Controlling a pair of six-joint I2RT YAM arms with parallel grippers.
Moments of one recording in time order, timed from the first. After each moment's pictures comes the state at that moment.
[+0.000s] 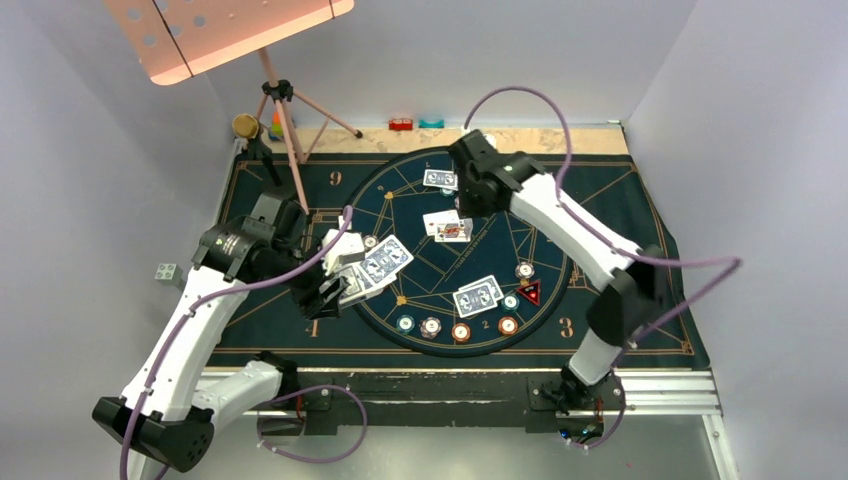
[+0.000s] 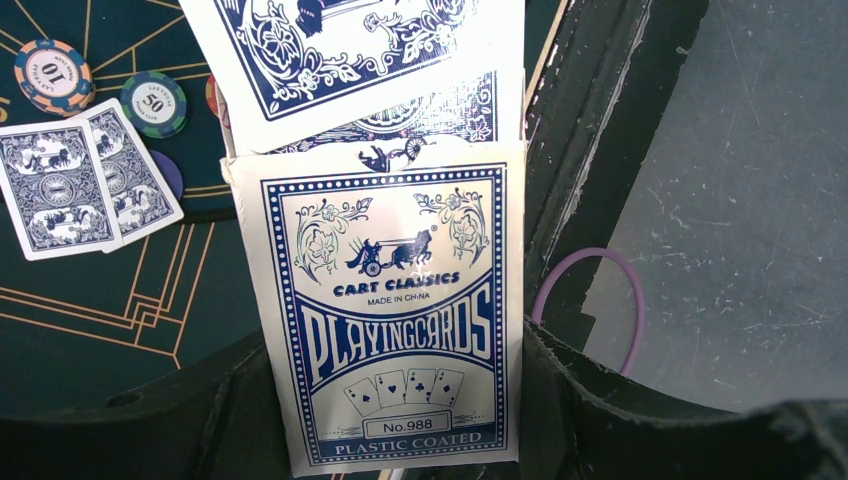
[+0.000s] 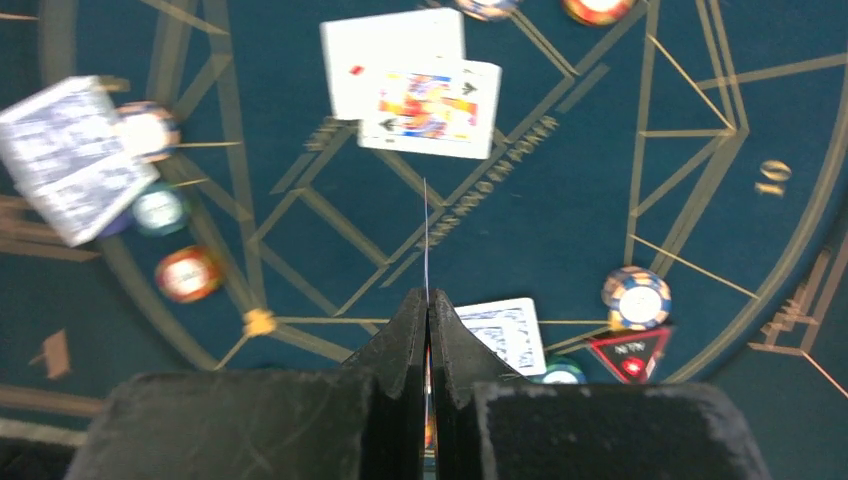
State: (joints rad) left arm -0.35 1.01 1.20 -1.37 0.58 0.68; right arm 0.65 1.63 1.65 -0.96 0.23 0.50
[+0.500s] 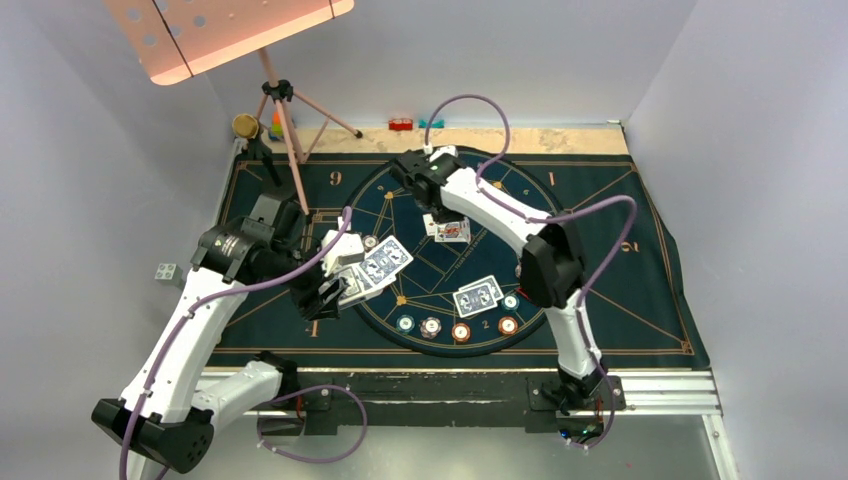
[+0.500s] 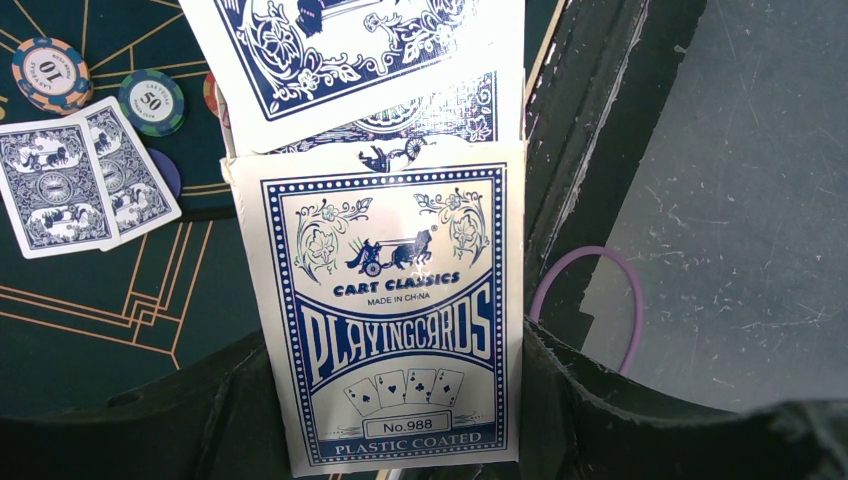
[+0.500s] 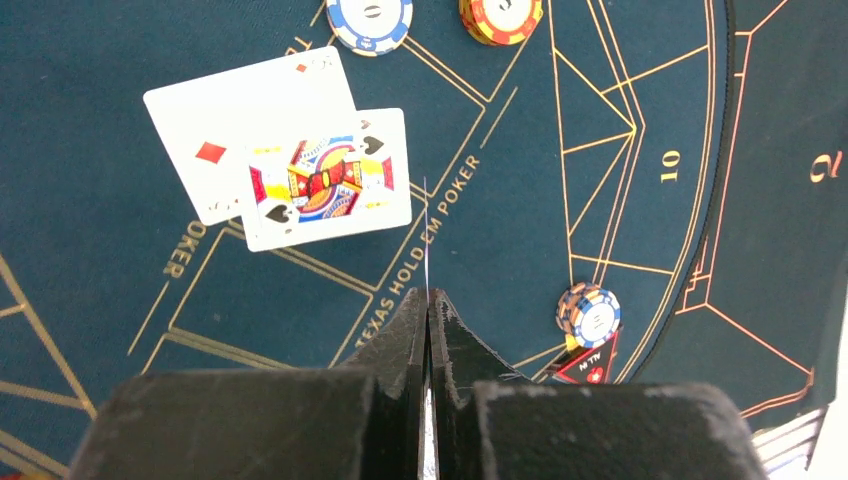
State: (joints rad) left arm -0.35 1.00 1.20 -1.38 0.58 0.68; right arm 0.76 2.10 1.97 -1.21 0.67 0.67
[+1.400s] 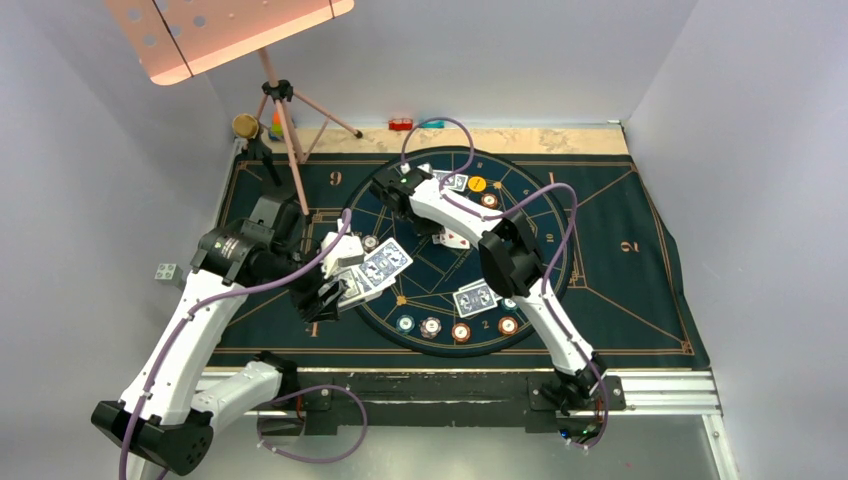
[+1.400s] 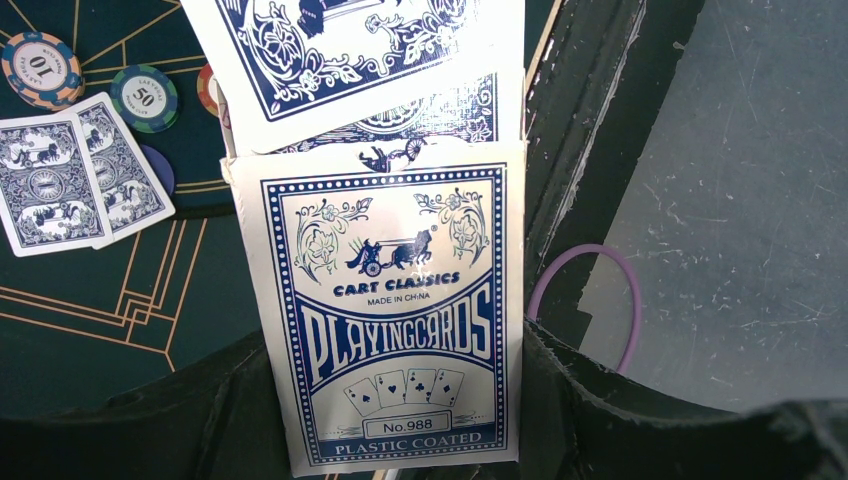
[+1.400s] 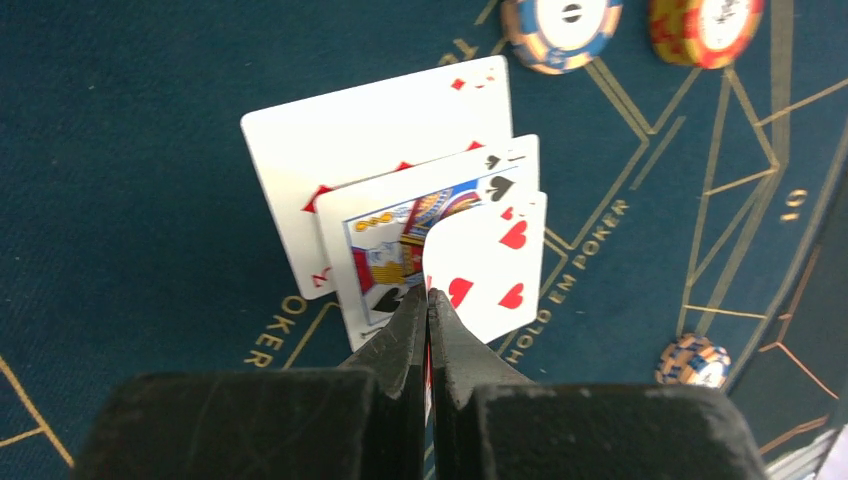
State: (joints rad) left arm -0.35 0.99 1.18 -1.38 0.58 0.68; right arm 0.80 2.45 2.21 -1.25 0.69 0.67
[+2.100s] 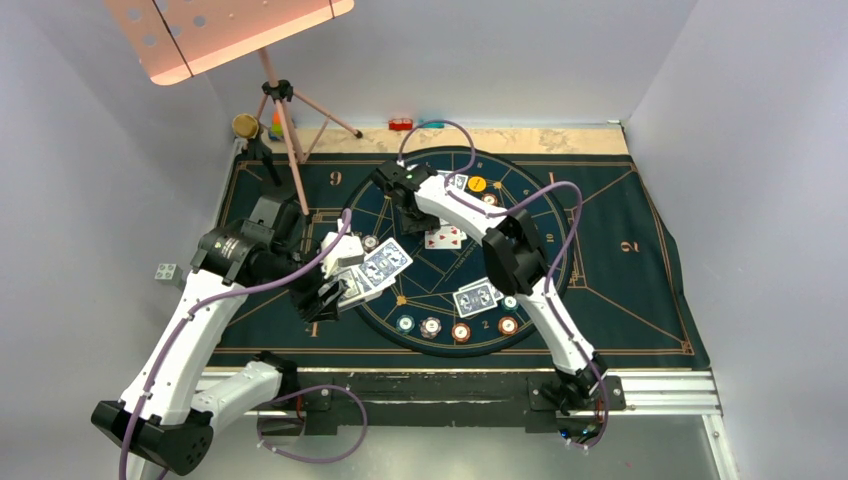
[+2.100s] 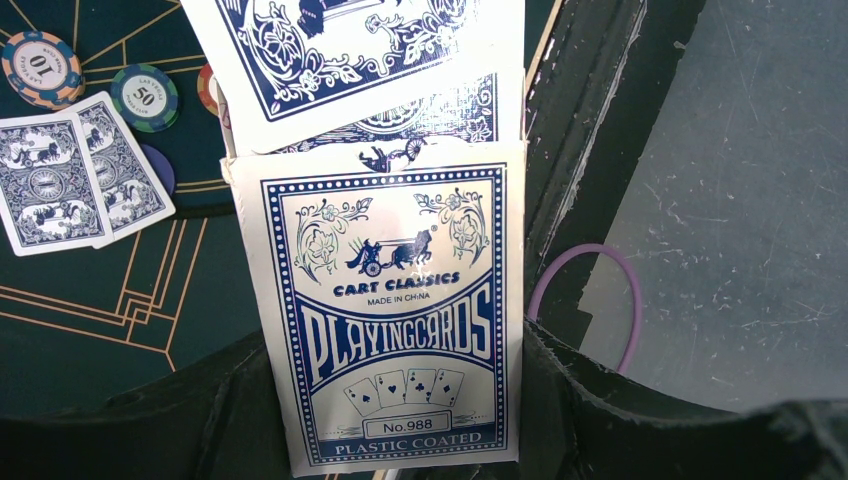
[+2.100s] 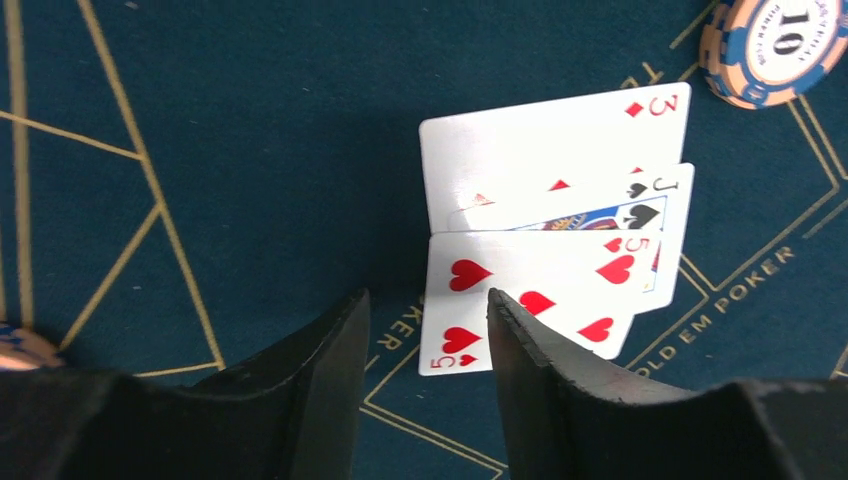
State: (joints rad) left arm -0.35 0.99 1.18 -1.38 0.58 0.68; right arm 0.78 2.45 2.20 -1.10 0.44 0.63
